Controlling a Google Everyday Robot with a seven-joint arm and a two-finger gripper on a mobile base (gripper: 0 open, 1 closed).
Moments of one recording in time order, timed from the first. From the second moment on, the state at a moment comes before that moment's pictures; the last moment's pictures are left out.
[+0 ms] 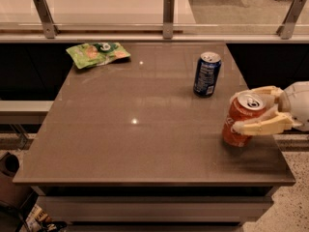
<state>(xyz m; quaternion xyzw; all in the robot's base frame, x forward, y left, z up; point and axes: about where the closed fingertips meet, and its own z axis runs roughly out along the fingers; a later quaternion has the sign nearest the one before) 0.448 -0.193 0.908 -0.53 0.61 0.35 0.48</state>
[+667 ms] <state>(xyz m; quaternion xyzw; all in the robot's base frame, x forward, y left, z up) 0.481 -0.169 0.959 -0.53 0.61 0.35 0.48</state>
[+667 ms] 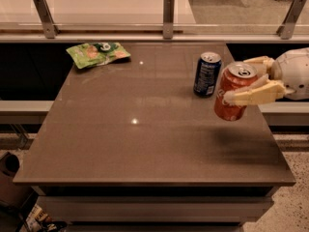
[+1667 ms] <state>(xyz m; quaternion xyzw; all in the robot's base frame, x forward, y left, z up) 0.516 -0.130 1.028 -0.52 0.61 0.31 0.51</state>
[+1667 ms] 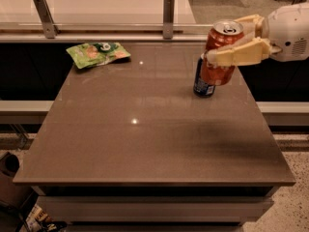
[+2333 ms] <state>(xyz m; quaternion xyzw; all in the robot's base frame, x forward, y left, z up) 0.564 -0.097 1.055 -0.48 0.62 0.24 0.57</state>
